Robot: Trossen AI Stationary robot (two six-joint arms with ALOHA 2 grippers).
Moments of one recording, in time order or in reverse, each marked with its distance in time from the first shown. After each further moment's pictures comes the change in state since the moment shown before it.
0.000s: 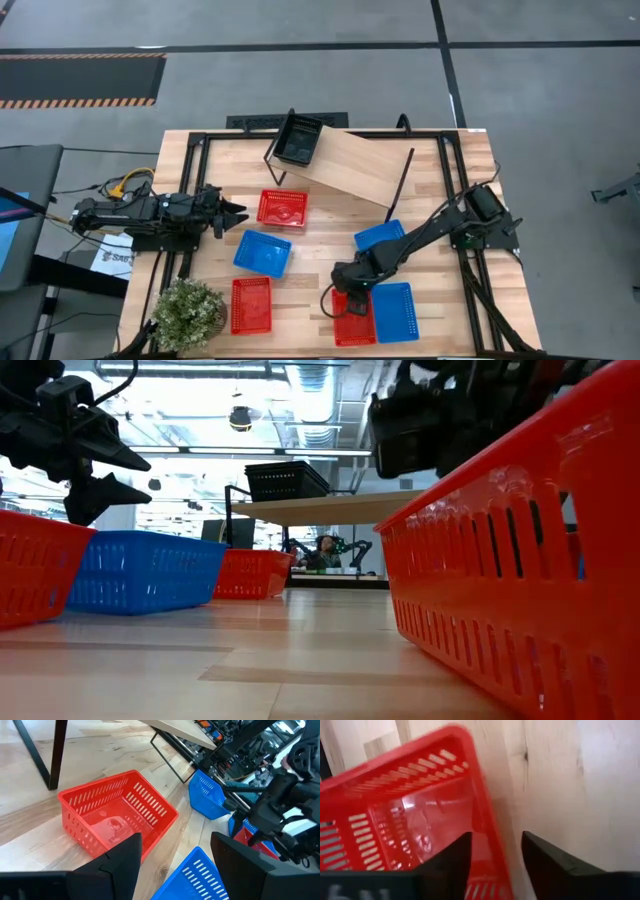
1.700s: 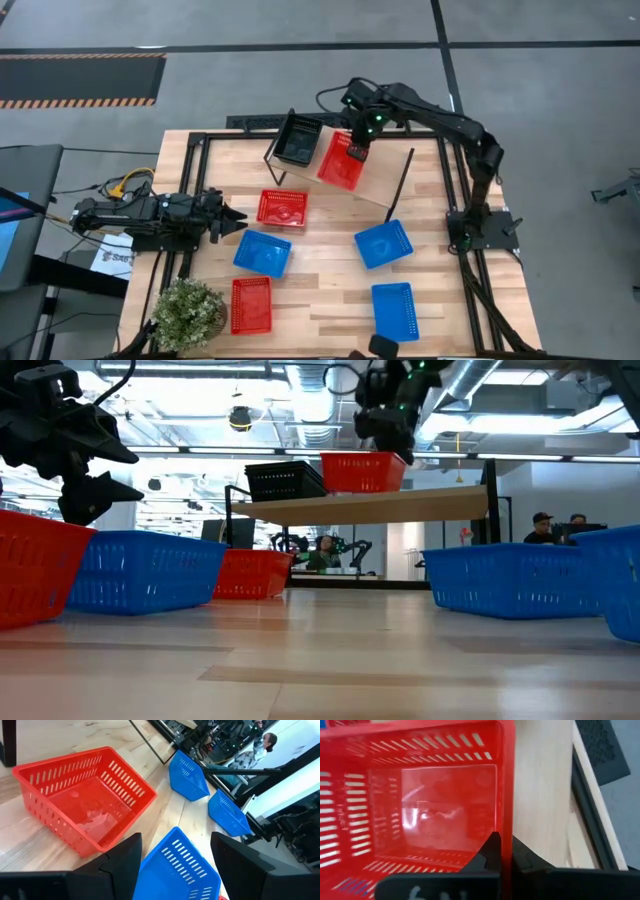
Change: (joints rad) left arm 0.000 -0.002 0.000 0.001 0.139 -0.027; right arm -0.969 -0.069 0.611 -0.677 0.027 -0.866
